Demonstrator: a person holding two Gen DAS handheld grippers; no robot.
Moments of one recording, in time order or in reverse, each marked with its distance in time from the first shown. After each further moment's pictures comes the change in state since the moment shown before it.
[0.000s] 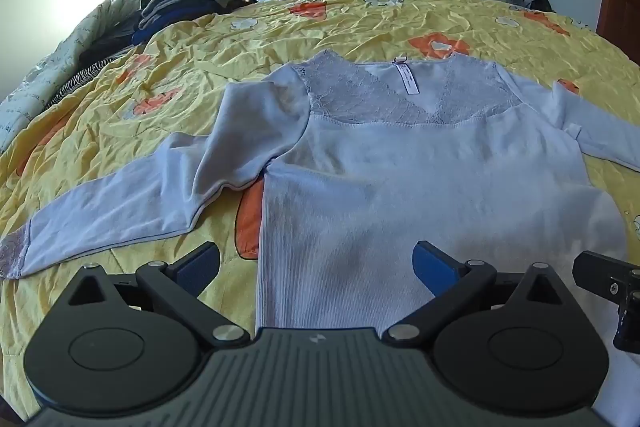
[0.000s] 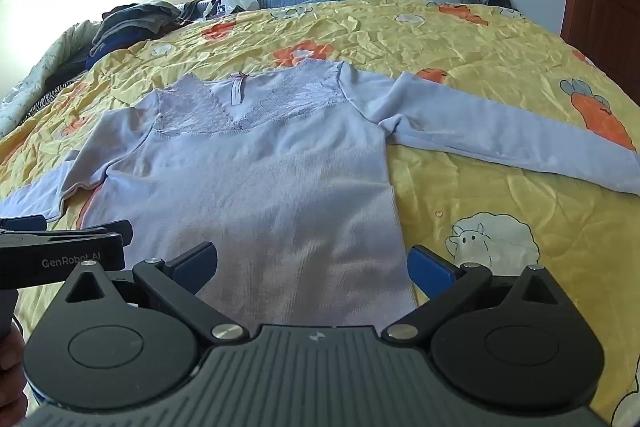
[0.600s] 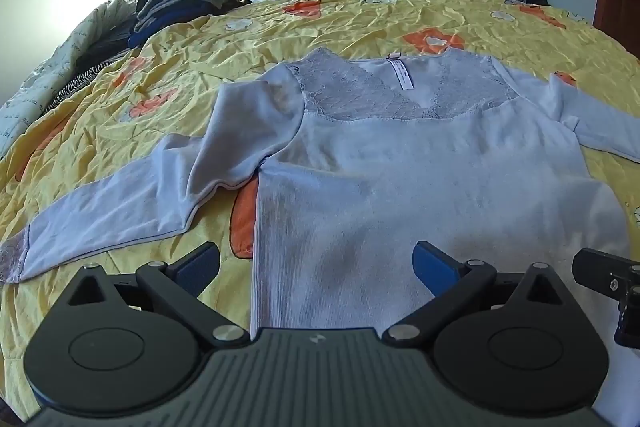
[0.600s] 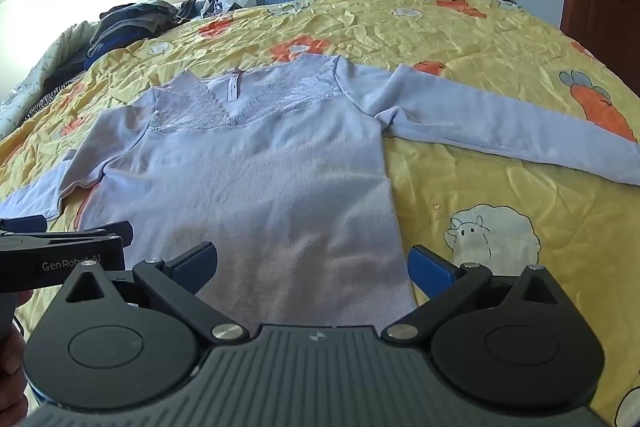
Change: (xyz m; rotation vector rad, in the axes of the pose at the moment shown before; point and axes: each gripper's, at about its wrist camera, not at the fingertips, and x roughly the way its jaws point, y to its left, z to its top) left arm 0.001 -0.003 -0.002 0.021 0.009 -0.009; right arm 0.002 -0.004 -0.002 0.004 0.005 0.000
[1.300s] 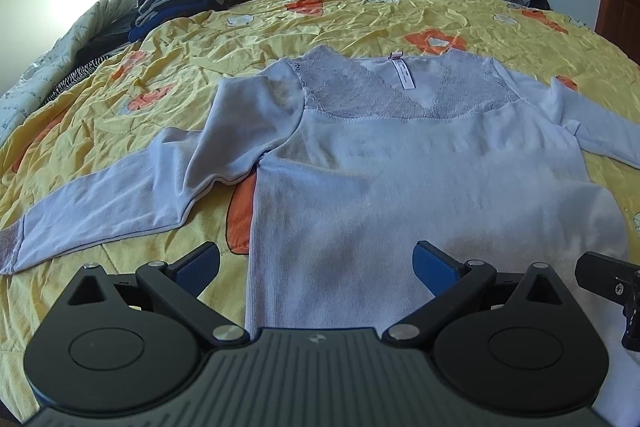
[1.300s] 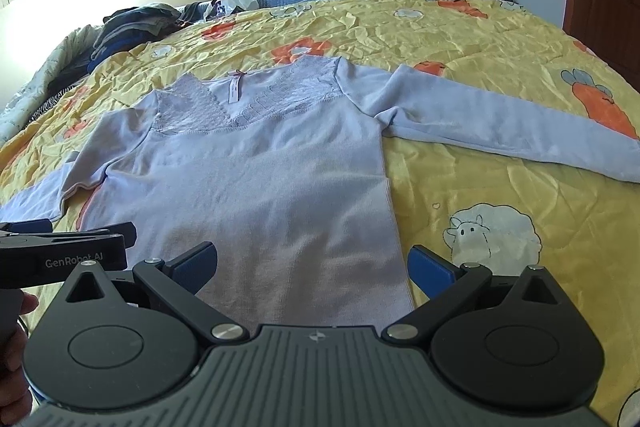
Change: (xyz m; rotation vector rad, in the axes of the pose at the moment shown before) left arm 0.004 0.002 -0.001 -0.033 0.004 -0.014; right arm -0.001 -0.005 -0.002 0.017 -0.006 0.025
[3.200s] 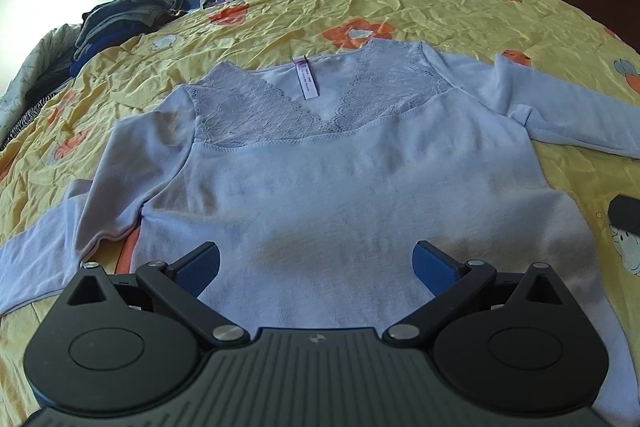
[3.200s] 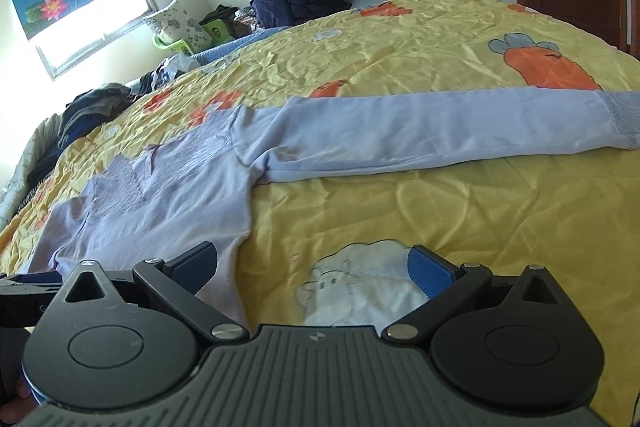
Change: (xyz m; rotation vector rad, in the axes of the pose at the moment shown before) left arm 0.030 -0.081 0.021 0.146 -0.001 -0.053; right arm 0.016 -0.118 0.004 0.229 -0.133 0.008
